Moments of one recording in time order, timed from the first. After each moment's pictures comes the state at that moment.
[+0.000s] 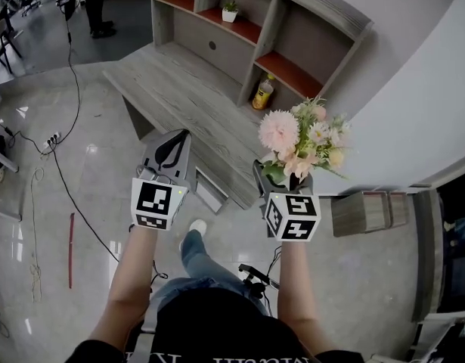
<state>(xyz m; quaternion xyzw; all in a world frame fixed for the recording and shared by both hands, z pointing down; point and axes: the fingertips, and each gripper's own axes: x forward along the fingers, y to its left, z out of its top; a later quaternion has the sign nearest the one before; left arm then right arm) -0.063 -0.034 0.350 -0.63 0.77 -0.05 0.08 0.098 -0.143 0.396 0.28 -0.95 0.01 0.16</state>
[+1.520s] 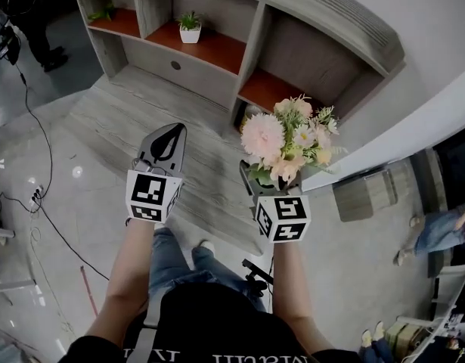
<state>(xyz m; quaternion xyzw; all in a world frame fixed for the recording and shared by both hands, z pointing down) -0.198 -0.249 0.369 -0.72 0.69 -0.06 0.05 -0.029 -0.290 0.416 0.34 -0.93 0.04 0.14</state>
